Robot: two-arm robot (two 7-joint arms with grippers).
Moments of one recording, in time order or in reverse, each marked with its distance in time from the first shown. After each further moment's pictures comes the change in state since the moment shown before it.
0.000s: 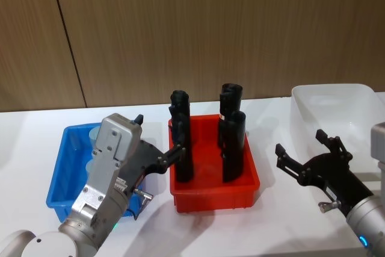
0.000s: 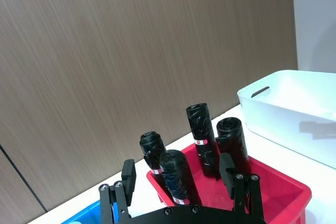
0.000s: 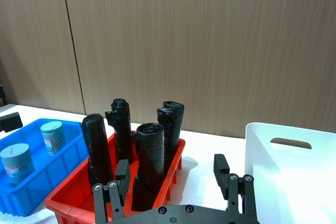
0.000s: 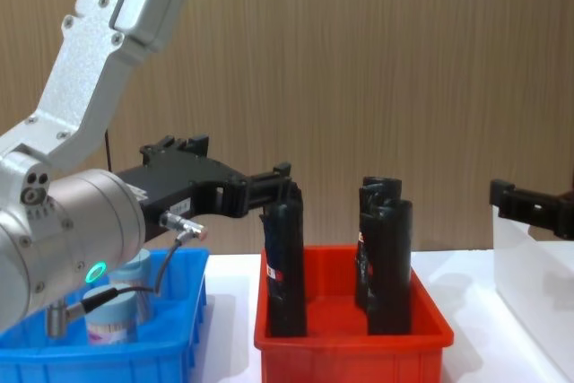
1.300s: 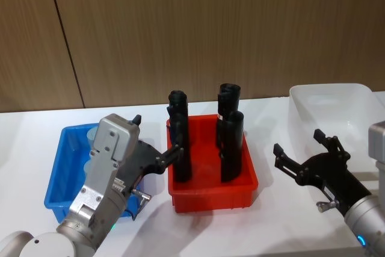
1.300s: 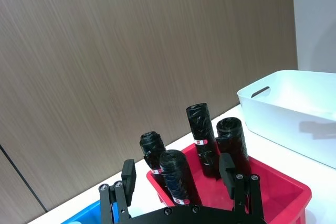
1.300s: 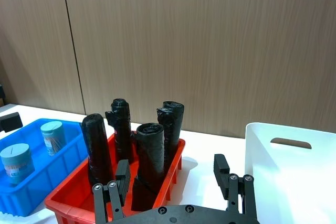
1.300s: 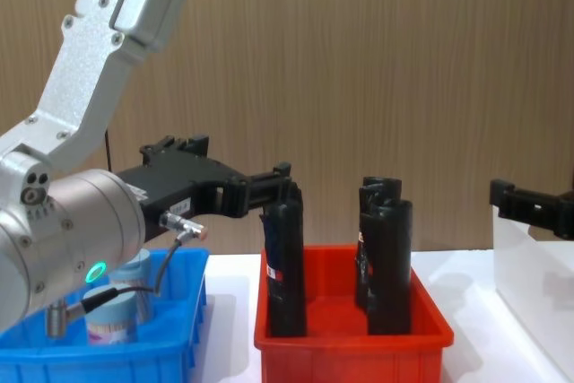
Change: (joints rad) left arm 0.000 0.000 0.000 0.000 0.000 0.000 0.000; right arm 0.000 0.000 0.000 0.000 0.000 0.000 0.000
